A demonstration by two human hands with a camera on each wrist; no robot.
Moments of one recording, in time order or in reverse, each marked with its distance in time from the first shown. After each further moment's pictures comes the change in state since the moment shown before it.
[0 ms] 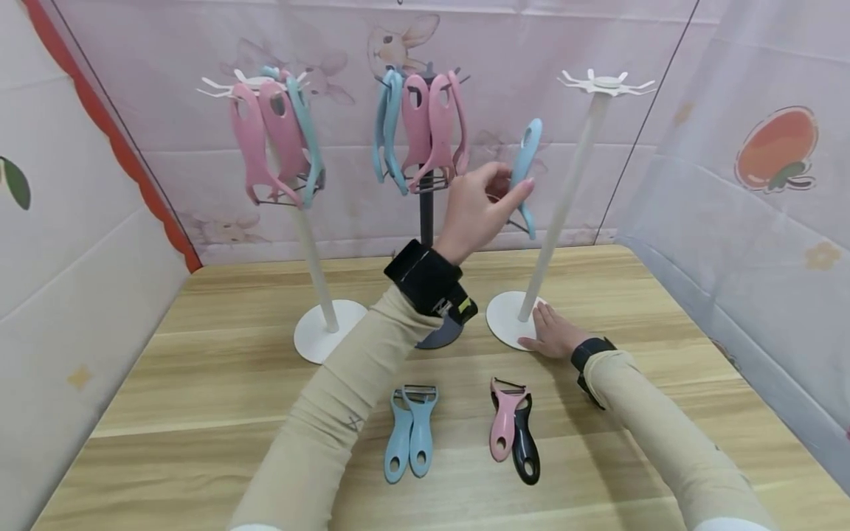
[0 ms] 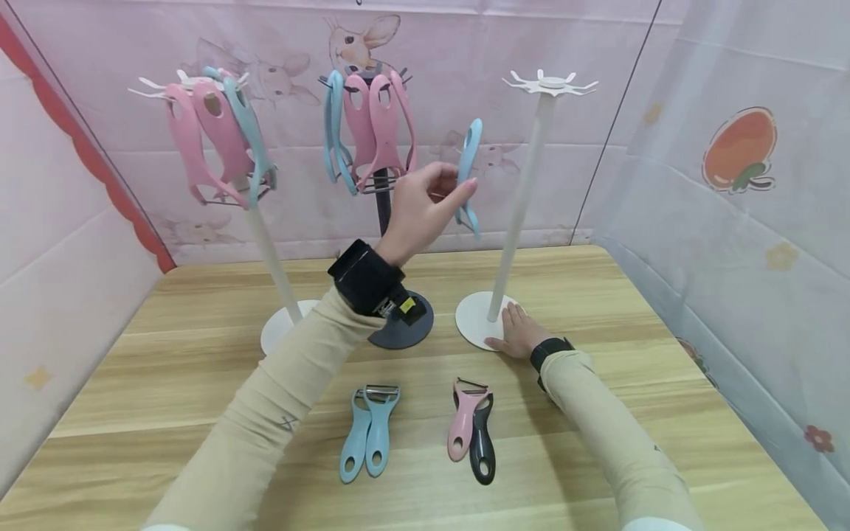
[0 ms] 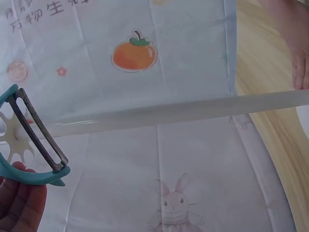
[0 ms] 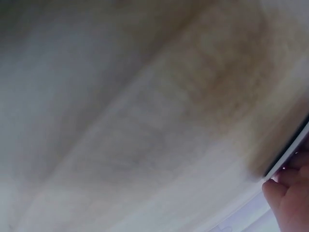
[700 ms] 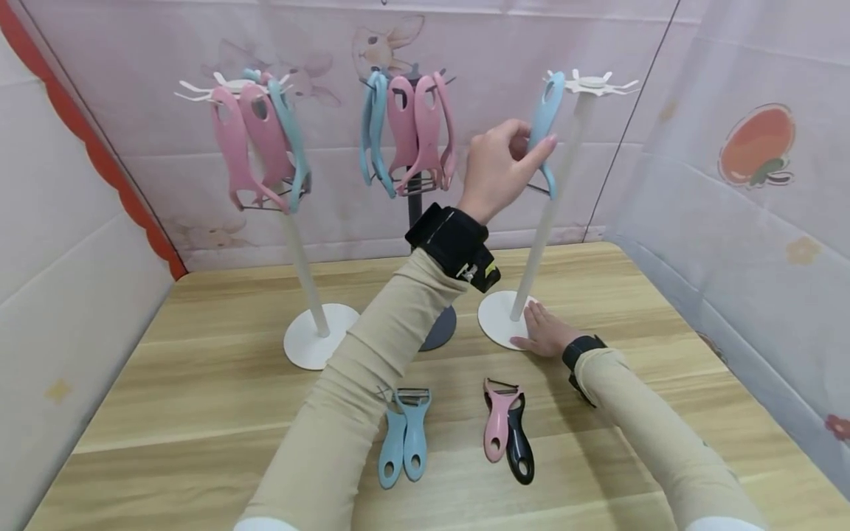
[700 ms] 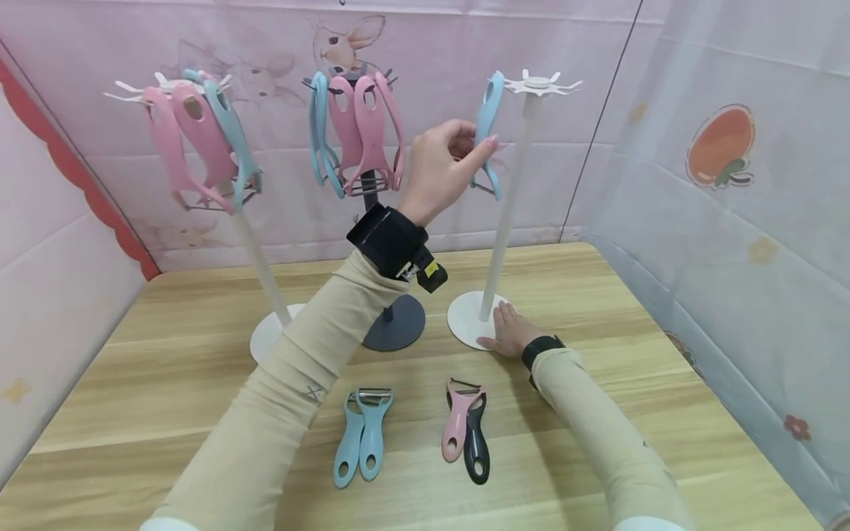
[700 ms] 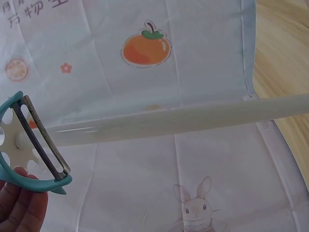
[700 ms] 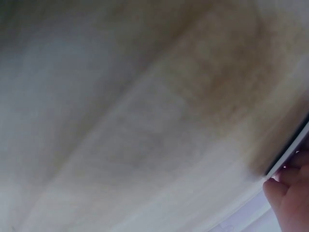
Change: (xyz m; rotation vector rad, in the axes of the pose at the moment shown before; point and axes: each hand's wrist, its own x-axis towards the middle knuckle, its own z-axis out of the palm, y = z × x) left_hand 0.053 0.017 0.022 0.128 -0.003 -0.082; right_hand 0.000 0.002 -0.001 -0.021 -0.042 0.027
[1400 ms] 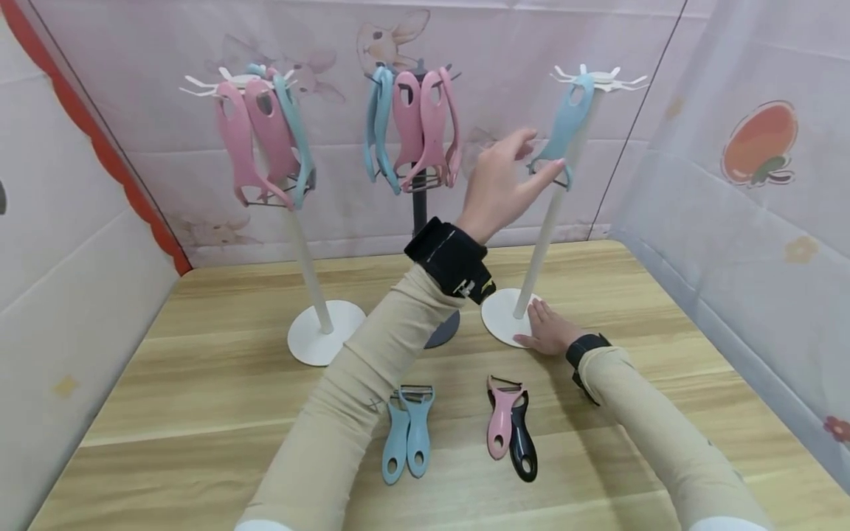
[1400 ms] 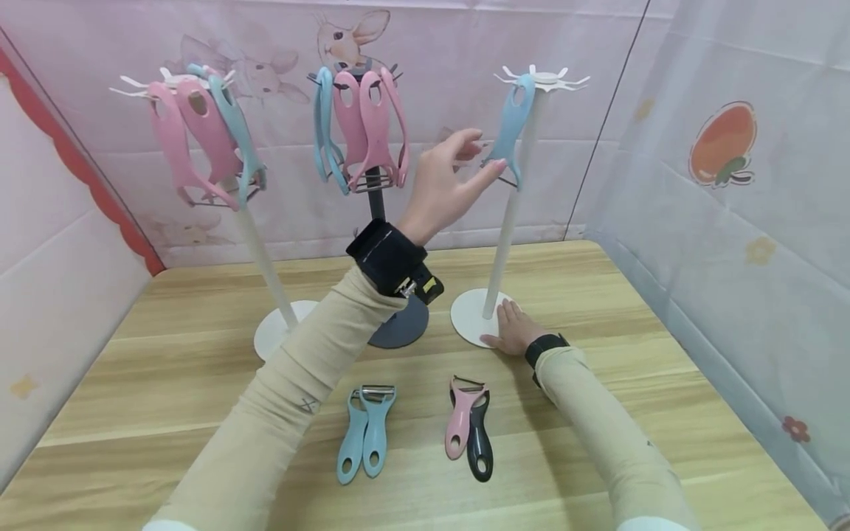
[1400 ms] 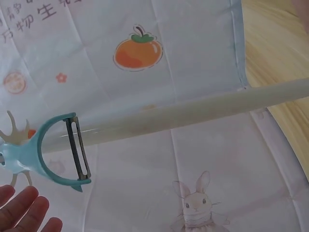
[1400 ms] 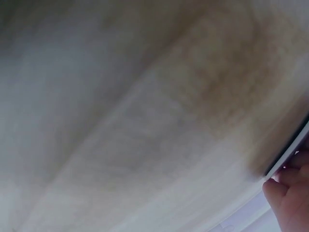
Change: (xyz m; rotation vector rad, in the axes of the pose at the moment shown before) left_hand -0.020 -0.003 -0.001 0.105 -0.083 0.012; right_hand 0.006 0.008 0.008 -0.021 0.054 -0.056
